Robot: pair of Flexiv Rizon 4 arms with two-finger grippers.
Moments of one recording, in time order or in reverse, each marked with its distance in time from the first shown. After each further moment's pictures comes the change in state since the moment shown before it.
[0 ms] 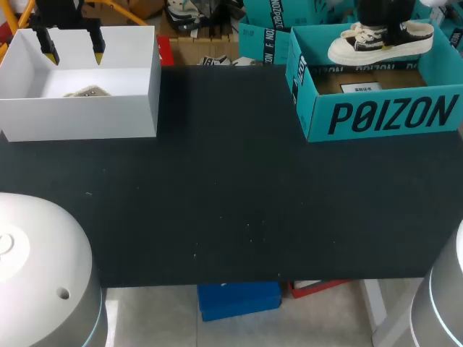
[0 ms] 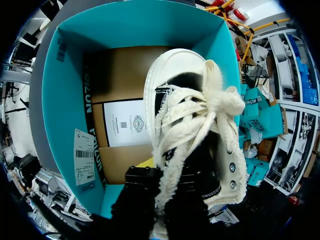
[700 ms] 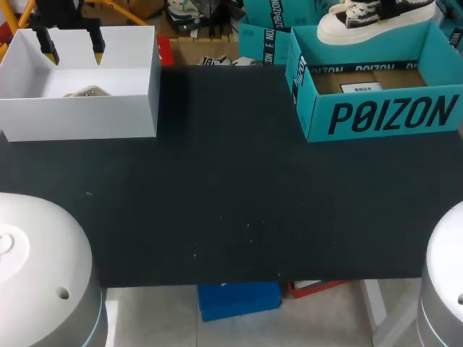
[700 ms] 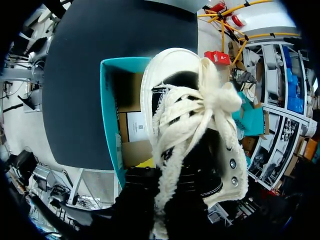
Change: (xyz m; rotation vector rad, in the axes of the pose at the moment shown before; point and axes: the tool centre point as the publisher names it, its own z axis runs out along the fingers) left arm 0.000 0.000 0.000 0.000 0.000 0.000; right arm 0.056 0.045 -0.146 0.086 -0.124 -0.032
